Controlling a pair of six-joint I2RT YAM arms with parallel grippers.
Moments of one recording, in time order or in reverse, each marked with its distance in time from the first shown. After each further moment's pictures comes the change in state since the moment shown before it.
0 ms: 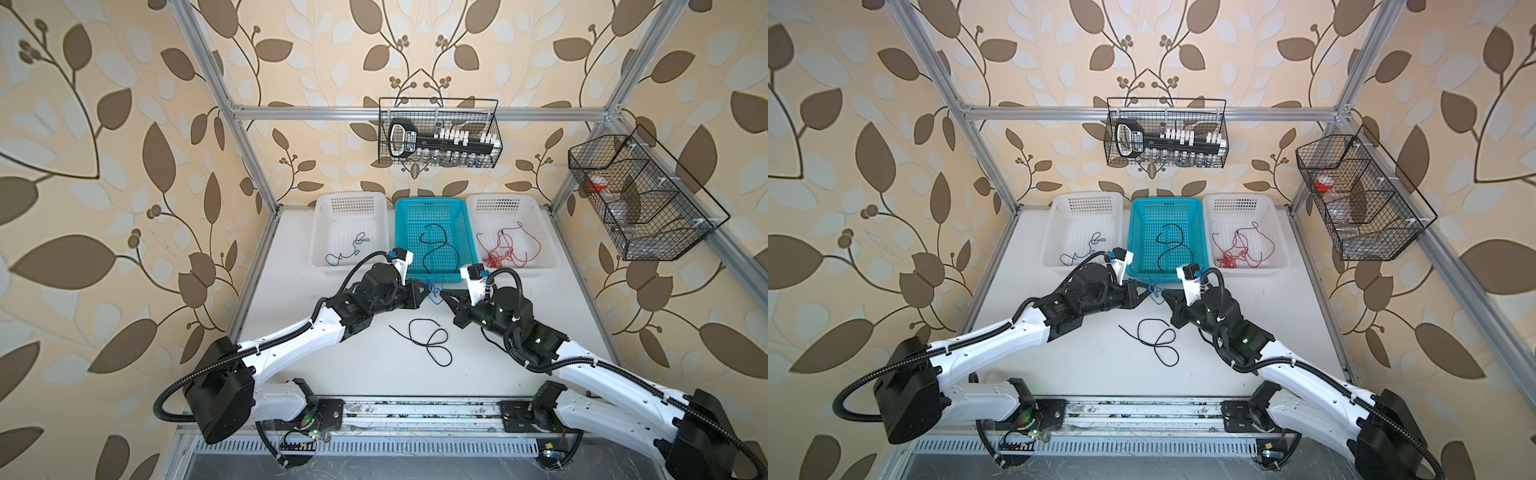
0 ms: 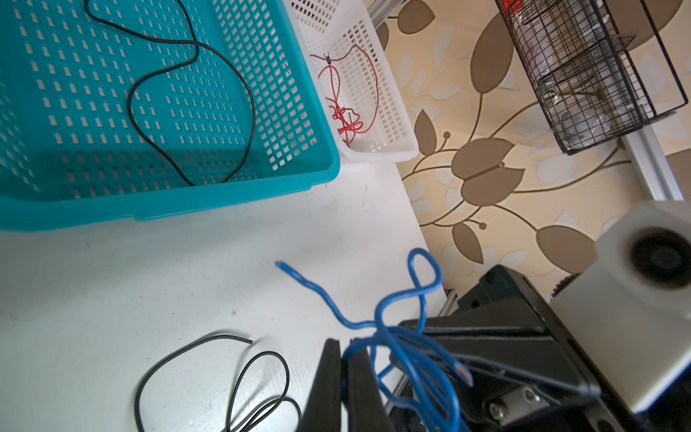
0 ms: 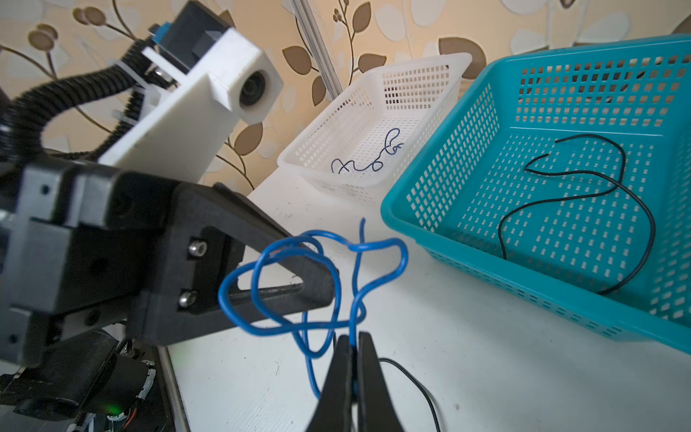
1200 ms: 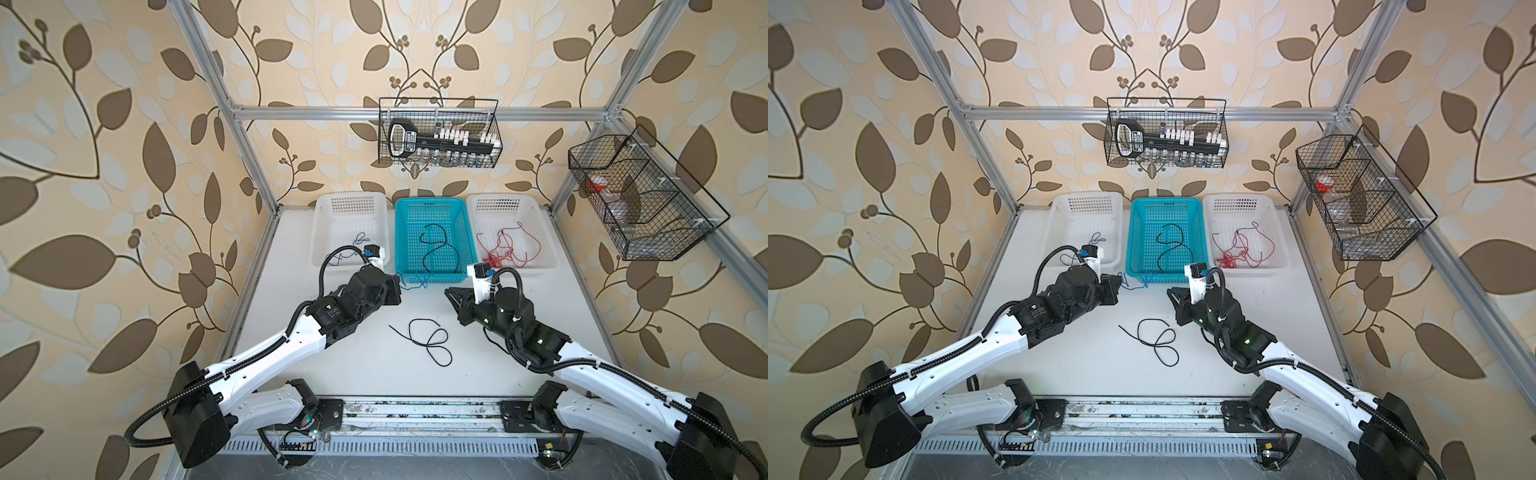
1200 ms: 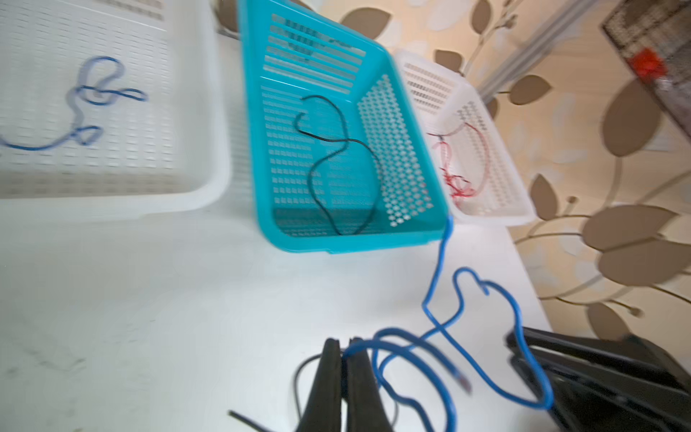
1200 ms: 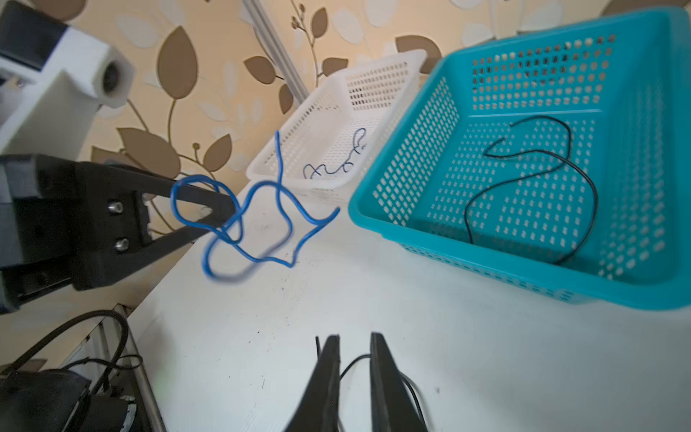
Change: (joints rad) left arm 0.011 -0.146 0.023 -0.297 -0.443 0.096; right arm -0.011 -0.021 -0.007 -0.050 0.093 0.072
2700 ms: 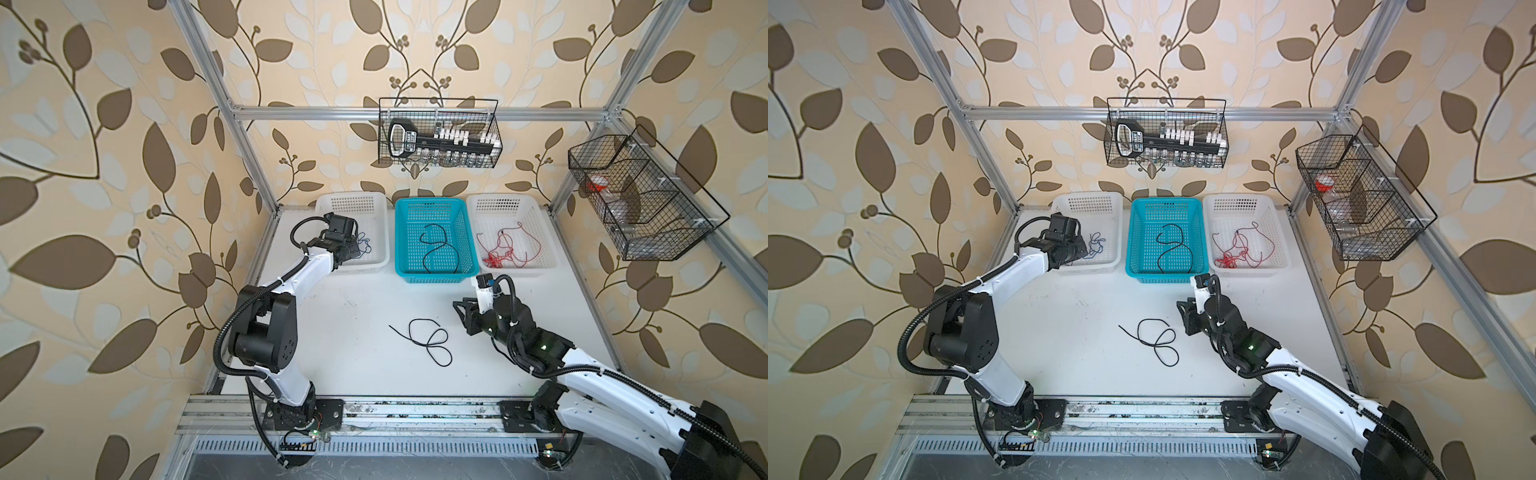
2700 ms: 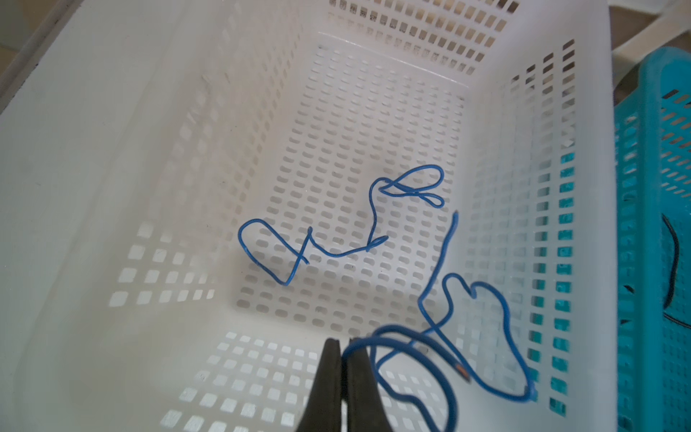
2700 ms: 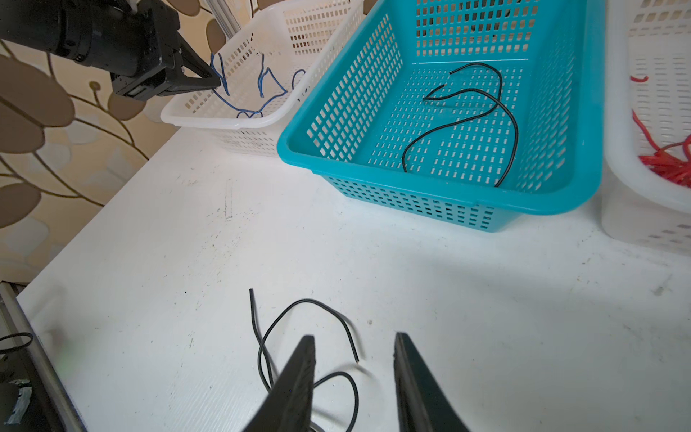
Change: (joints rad) left arm 0.541 0.574 0.401 -0.166 0.010 0.148; right arm 0.000 -0.049 -0.053 -0.159 0.091 -0.055
